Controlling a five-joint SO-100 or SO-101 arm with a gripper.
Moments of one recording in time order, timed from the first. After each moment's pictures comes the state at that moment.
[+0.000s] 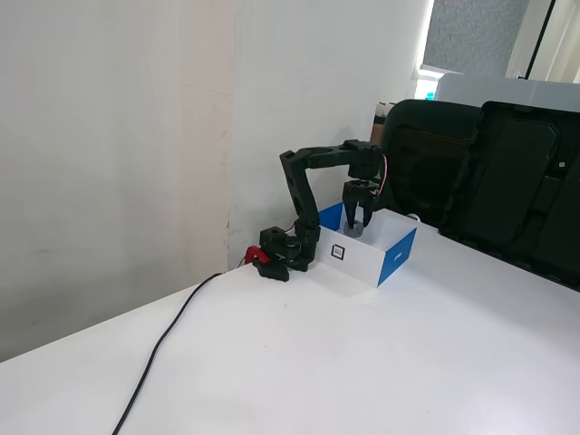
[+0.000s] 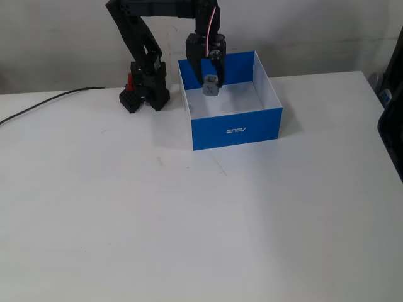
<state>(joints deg) 65.4 113.5 102.8 102.6 -9.8</state>
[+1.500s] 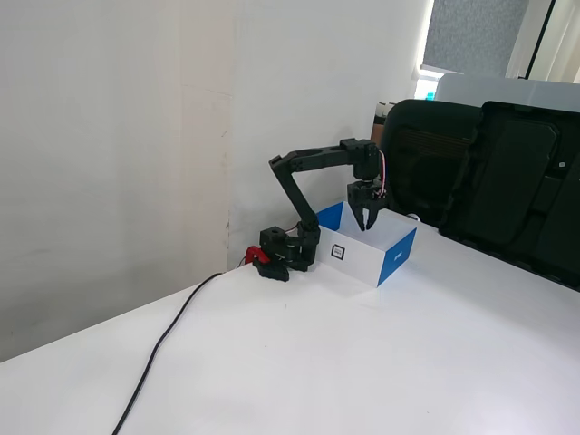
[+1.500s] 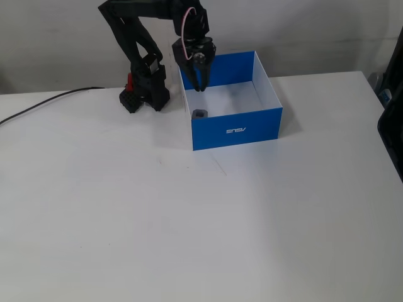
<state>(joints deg) 50.4 125.2 106.4 97.8 -10.4</state>
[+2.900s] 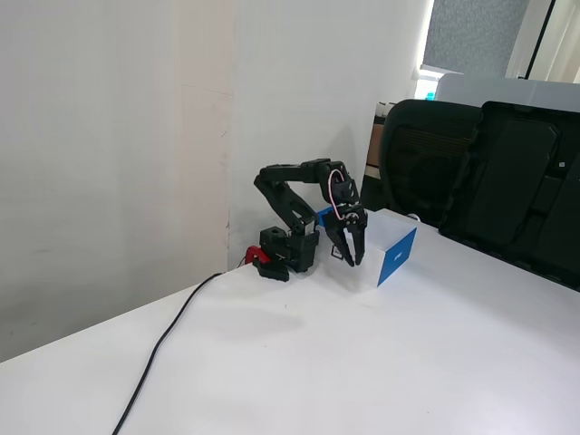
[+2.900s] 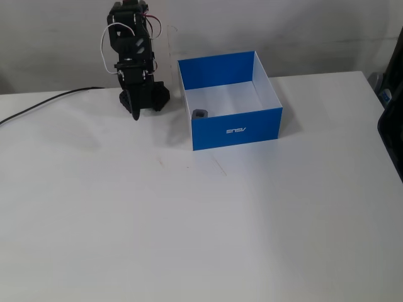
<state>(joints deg) -2.0 156.2 134.3 81.7 -18.1</state>
